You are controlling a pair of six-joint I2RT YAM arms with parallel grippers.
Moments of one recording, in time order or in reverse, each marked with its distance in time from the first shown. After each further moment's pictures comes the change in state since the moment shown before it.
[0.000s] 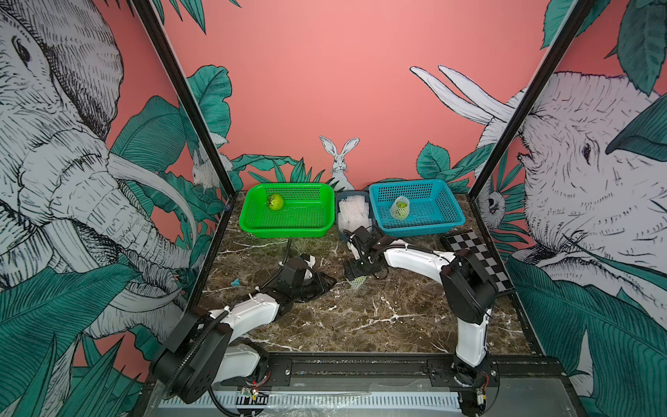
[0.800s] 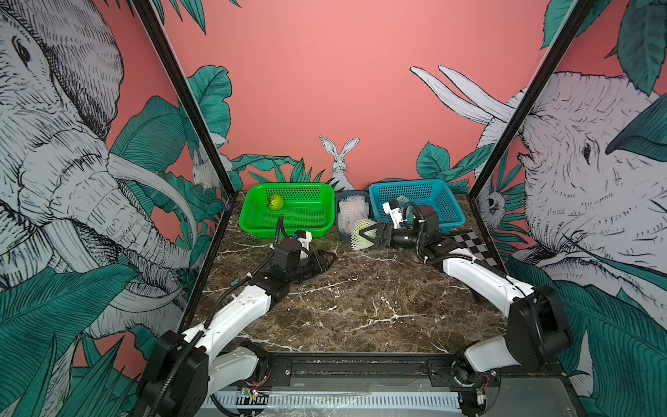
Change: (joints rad) left arm 0.040 -0.143 0.258 -0.223 -0.043 0.090; right arm -0.324 -0.479 -0.352 0.694 -0.666 0.372
